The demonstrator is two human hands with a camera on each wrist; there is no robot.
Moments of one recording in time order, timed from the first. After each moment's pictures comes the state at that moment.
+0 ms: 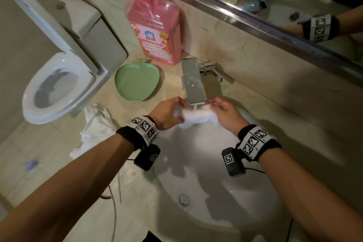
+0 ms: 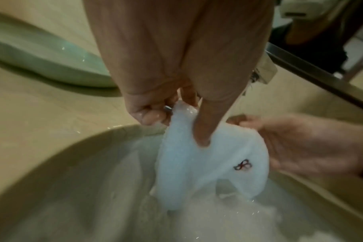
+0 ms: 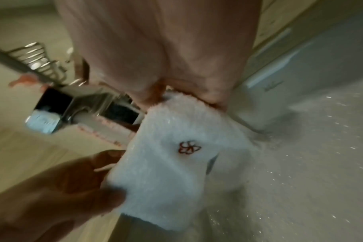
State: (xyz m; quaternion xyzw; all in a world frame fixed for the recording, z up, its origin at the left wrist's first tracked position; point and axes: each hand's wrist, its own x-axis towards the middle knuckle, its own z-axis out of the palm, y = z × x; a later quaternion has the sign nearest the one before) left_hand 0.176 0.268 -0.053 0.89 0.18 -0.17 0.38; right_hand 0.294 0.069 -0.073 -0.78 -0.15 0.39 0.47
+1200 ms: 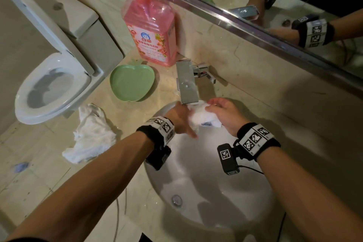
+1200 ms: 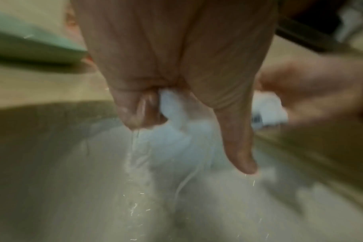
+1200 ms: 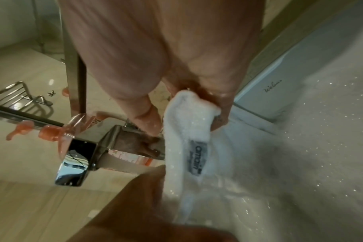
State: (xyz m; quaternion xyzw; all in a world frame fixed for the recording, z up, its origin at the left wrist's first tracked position) left_hand 0.206 0.221 -0.066 0.90 0.18 -0.28 0.29; right_hand 0.304 0.063 -0.066 -0.74 -0.02 0.42 0.52
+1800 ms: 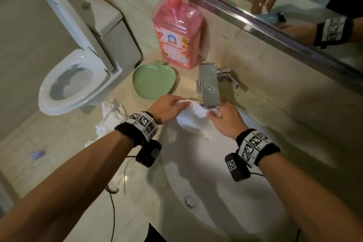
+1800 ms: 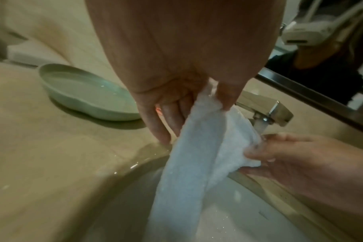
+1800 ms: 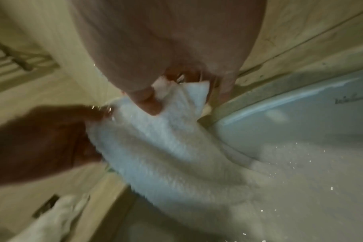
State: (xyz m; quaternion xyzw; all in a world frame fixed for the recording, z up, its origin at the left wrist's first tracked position) left_hand 0.156 0.300 -0.035 0.88 0.22 -0.09 0.41; right_hand 0.277 0.101 -0.058 -0.86 -0.31 0.27 0.29
